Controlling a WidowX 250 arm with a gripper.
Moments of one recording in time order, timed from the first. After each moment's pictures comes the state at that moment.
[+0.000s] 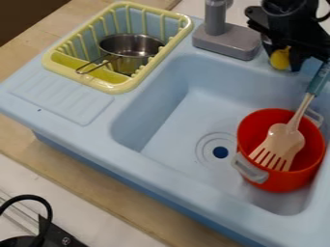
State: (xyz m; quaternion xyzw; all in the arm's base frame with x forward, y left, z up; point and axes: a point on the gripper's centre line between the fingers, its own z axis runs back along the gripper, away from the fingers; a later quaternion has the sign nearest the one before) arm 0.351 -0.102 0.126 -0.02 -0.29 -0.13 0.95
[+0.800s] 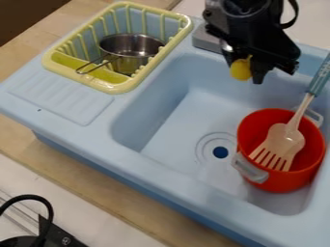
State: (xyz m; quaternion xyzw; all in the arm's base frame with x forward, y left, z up) arm 0.297 -0.071 0.140 0.01 -0.25 -0.09 0.96
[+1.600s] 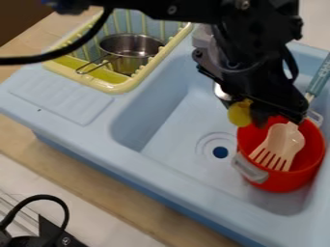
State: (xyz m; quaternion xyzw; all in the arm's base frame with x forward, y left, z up) arm 0.239 -0.109 0.137 -0.02 -0.27 -0.09 0.96
